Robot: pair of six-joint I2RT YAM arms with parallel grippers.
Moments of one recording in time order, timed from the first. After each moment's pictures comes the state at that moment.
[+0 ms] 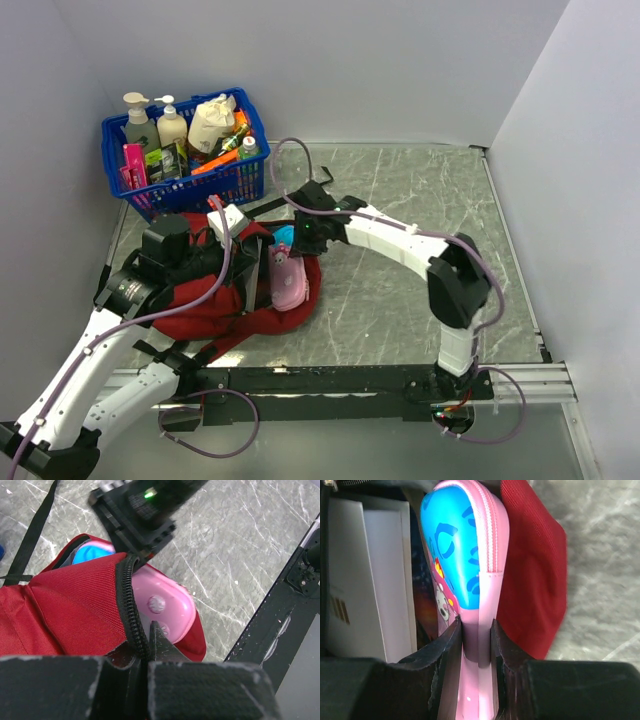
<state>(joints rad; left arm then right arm) -0.47 0.78 0.97 -0.61 0.43 0.07 0.81 1.84 1.52 -0.66 -0.02 0.82</state>
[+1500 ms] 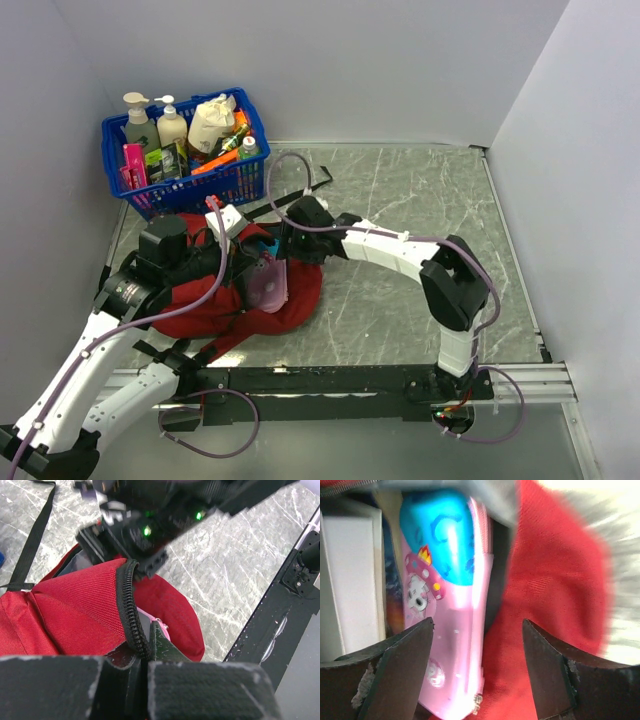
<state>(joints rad) -0.47 0.77 0.97 -0.60 0.45 0.07 0.84 1.87 1.37 -0.40 0.01 0.90</state>
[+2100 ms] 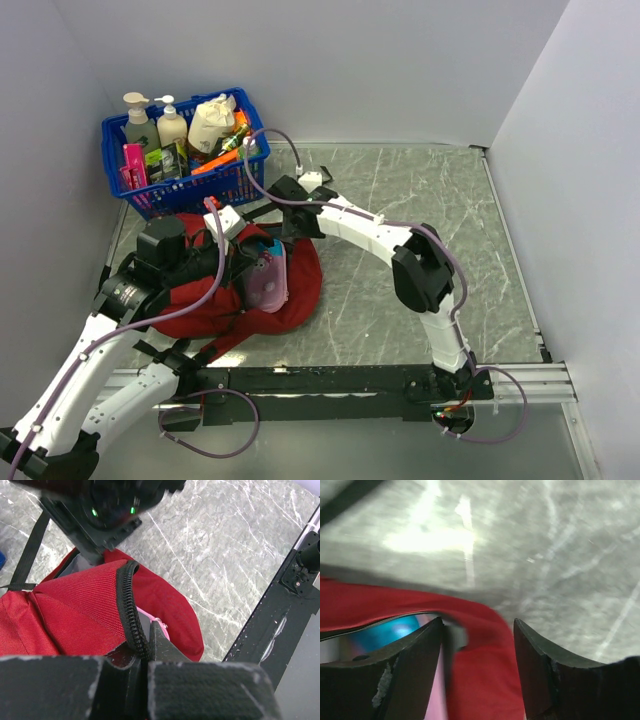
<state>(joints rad) -0.47 0.75 0.97 -0.61 0.45 0.07 0.83 2.10 1.85 -0.80 0.44 0.78</state>
